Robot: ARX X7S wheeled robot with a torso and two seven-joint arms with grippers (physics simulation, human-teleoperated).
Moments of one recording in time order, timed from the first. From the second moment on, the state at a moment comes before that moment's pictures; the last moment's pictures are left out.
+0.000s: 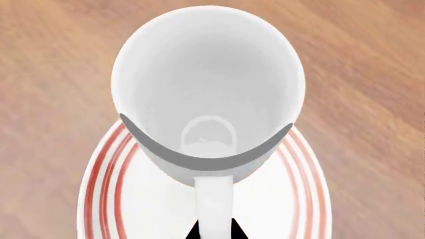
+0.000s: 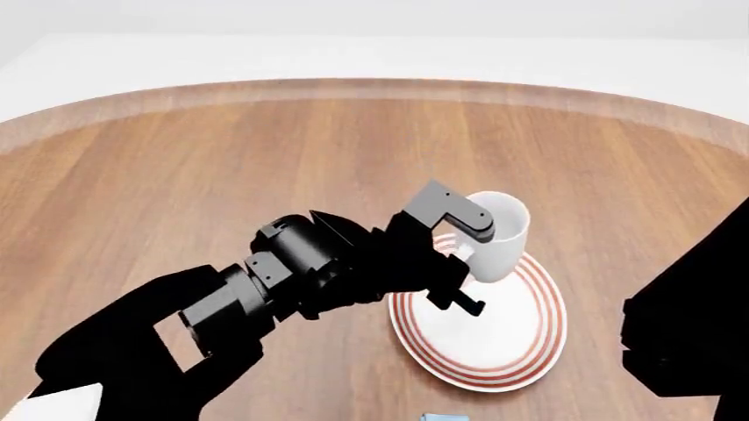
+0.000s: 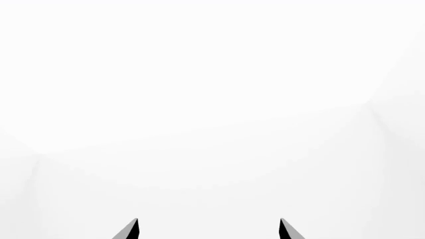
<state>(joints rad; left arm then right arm) -1.31 -0.02 1.31 -0.66 -1.22 -0.66 0.05 0.00 0.42 -0.04 -0.78 0.29 -0.41 0.36</state>
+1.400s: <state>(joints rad) -1.34 -0.02 1.60 -0.68 -1.48 -0.55 -0.03 -0.01 0.43 -0.05 -0.76 0.30 -0.43 0.37</state>
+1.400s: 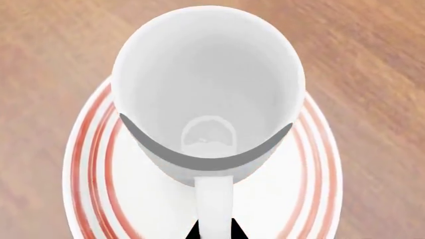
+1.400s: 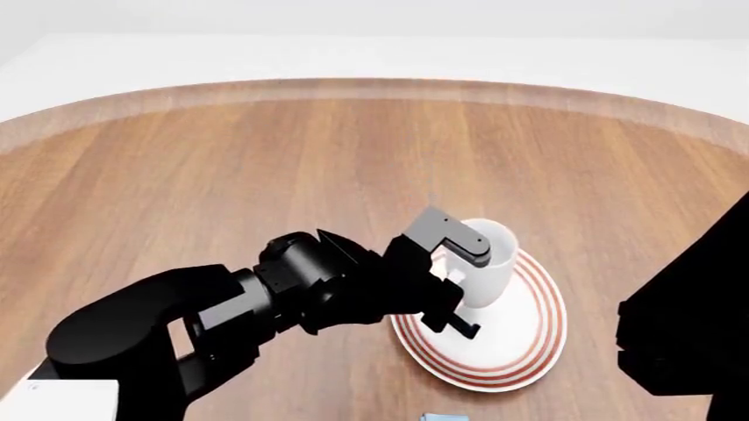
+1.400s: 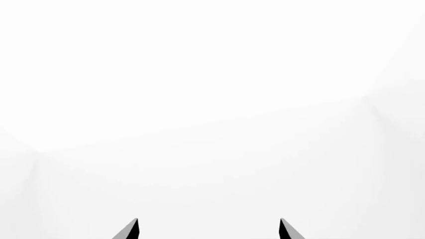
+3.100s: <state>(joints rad) -1.33 -0.22 1.54 -0.27 -1.50 -0.54 -0.35 -0.02 0.44 -0.09 -0.74 0.26 -0.45 0.38</state>
